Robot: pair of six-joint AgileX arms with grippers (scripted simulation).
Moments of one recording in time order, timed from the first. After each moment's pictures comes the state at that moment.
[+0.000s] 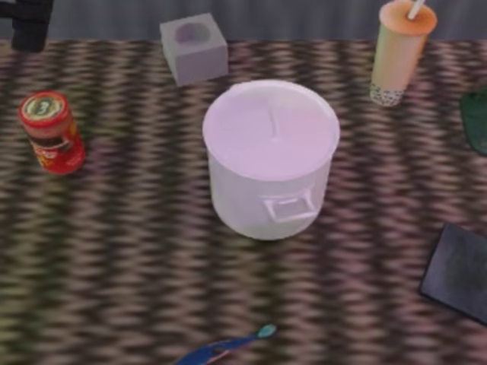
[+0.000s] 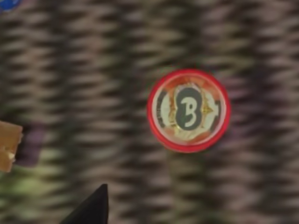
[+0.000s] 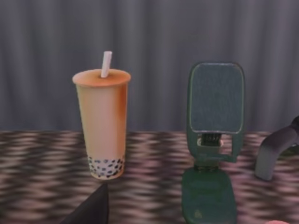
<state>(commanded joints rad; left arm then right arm) -0.03 1.75 1.72 -1.04 0.02 0.15 0.00 0.00 0.00 0.00 0.00 0.00</state>
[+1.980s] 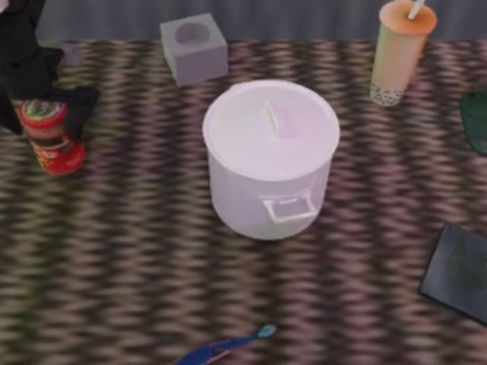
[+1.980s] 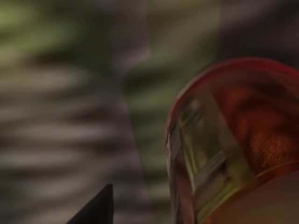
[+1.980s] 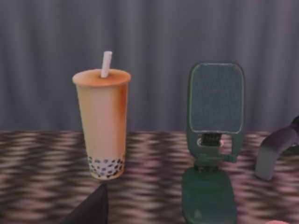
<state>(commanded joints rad) -0.01 2.51 2.20 -1.28 0.00 0.19 0.00 0.00 0.00 0.00 0.00 0.00</state>
